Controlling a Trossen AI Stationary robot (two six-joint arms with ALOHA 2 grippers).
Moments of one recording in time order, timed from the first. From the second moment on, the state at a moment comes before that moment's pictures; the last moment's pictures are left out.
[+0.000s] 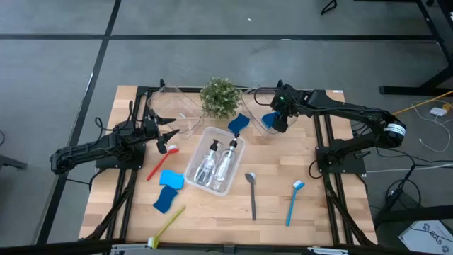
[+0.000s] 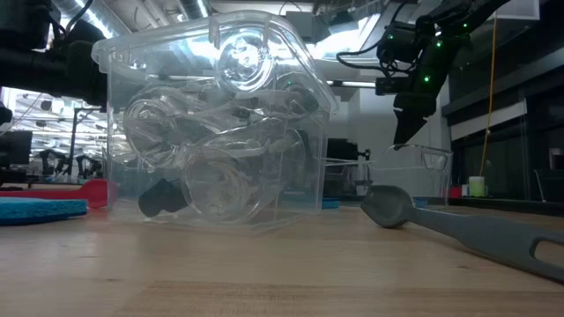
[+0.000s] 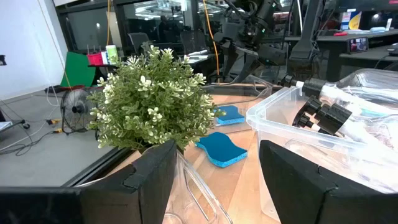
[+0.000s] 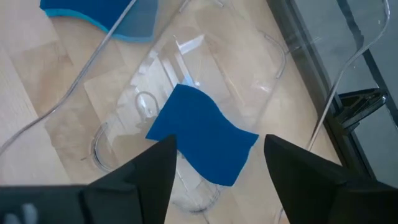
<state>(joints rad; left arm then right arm) 0.31 0.02 0.03 -0.02 -0.11 0.06 -0.55 1.28 0.91 -0.66 0.18 -0.21</state>
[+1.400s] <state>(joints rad) 0.31 0.02 0.03 -0.02 -0.11 0.06 -0.30 1.28 1.25 -0.92 -0.26 -0.26</state>
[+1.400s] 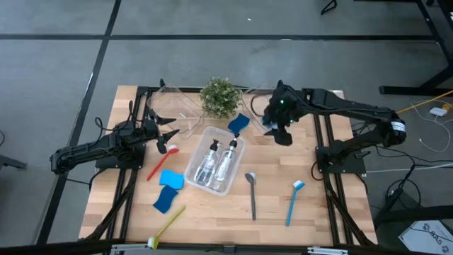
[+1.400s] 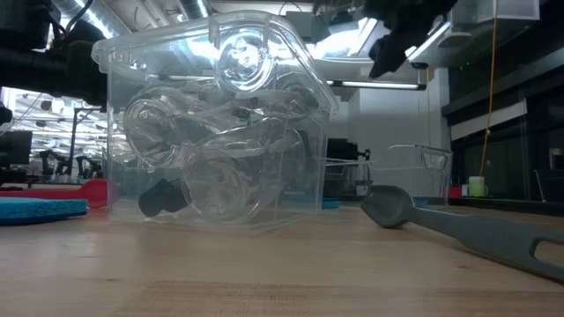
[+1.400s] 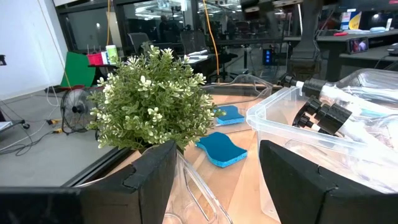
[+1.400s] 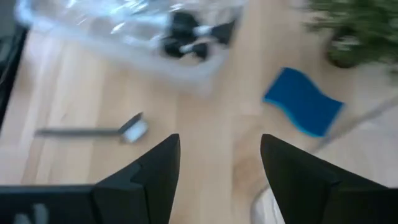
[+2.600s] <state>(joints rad) 0.31 0.02 0.03 -0.02 -0.11 0.06 0.27 1.32 1.25 -0.91 0.07 0.22</state>
